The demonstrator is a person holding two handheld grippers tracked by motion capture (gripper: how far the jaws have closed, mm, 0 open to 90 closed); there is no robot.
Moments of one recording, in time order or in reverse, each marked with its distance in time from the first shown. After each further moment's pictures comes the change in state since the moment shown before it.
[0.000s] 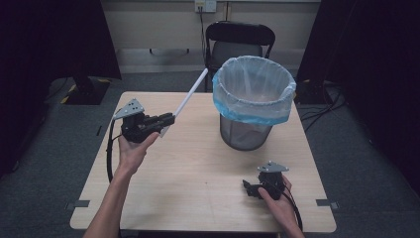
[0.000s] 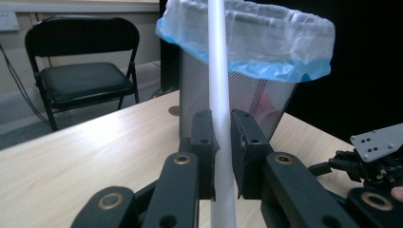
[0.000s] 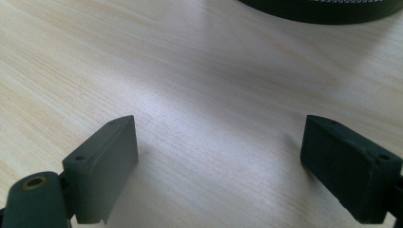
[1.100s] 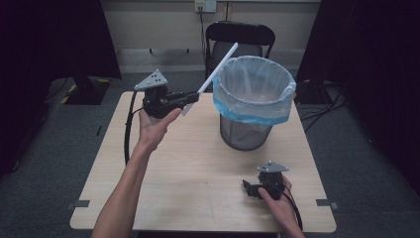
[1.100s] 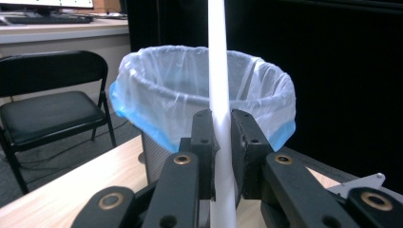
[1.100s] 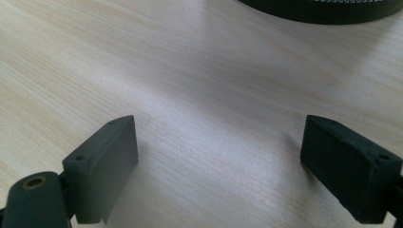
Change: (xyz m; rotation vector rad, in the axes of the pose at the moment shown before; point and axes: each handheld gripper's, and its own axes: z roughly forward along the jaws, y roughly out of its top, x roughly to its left) left arm -0.021 0.072 0.048 -0.044 -0.106 0.046; right arm 0.000 0.000 0.000 0.000 -0.001 0.000
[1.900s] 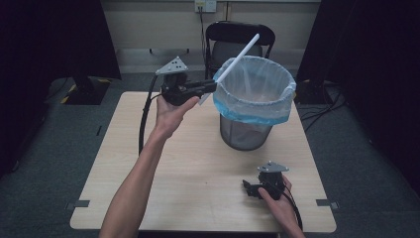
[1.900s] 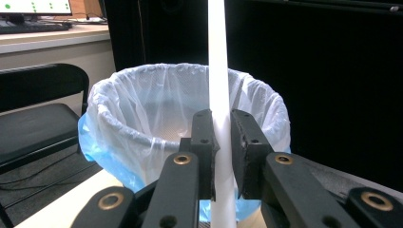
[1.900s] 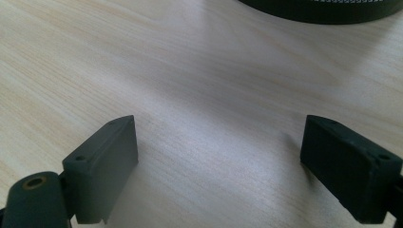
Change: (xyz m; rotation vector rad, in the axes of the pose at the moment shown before) left arm -0.003 0.027 0.043 0.001 -0.057 0.018; right arm 0.000 0.000 0.000 0.000 0.000 0.000
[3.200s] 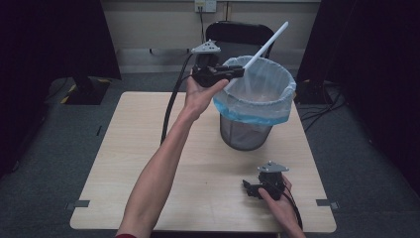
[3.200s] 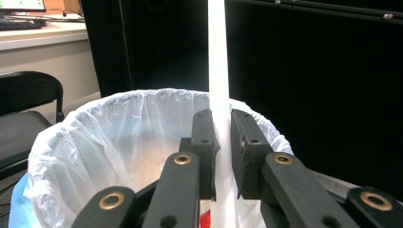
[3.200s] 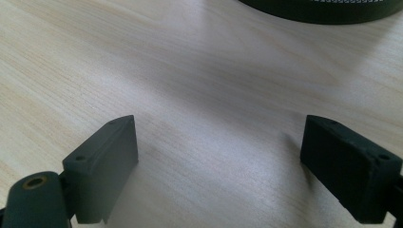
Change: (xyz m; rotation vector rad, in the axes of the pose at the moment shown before) left arm 0.002 0.036 0.077 0.025 -0.051 -0.007; right arm 0.000 0.000 0.000 -0.001 0.000 -0.001
